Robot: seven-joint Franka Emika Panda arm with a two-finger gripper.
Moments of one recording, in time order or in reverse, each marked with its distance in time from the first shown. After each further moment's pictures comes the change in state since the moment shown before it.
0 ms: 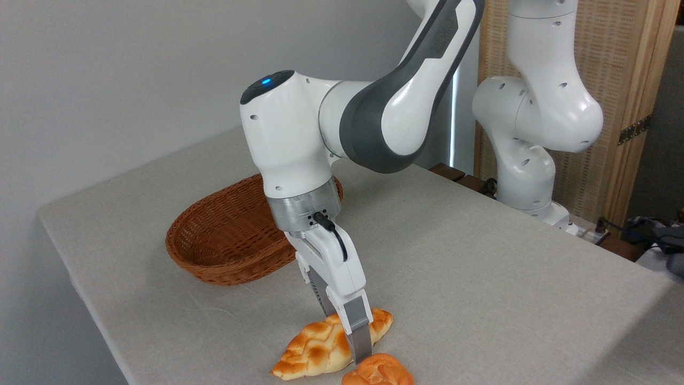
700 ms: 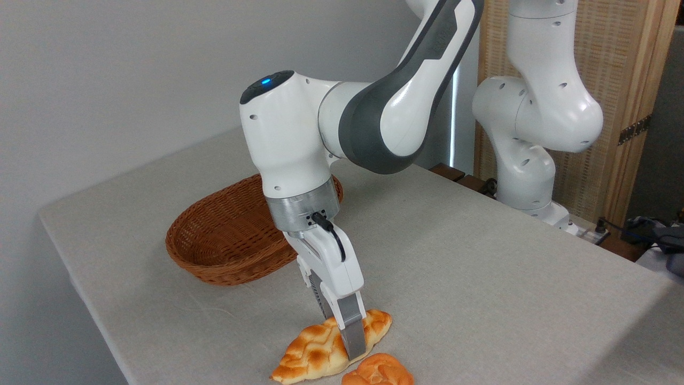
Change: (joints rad) arm -0.002 0.002 0.000 -0.001 0.000 0.011 0.000
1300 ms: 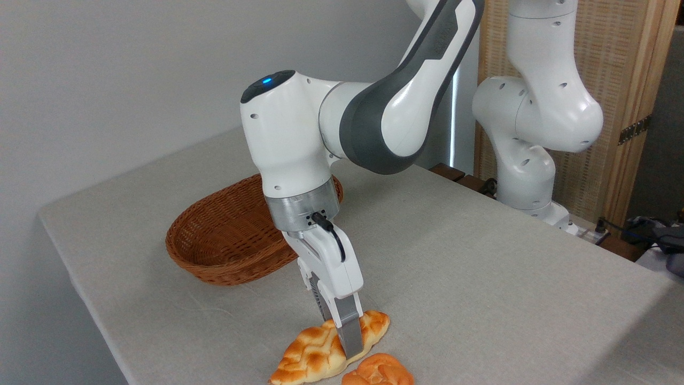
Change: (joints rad) arm 0.002 0.000 0.001 0.000 0.000 0.012 0.000
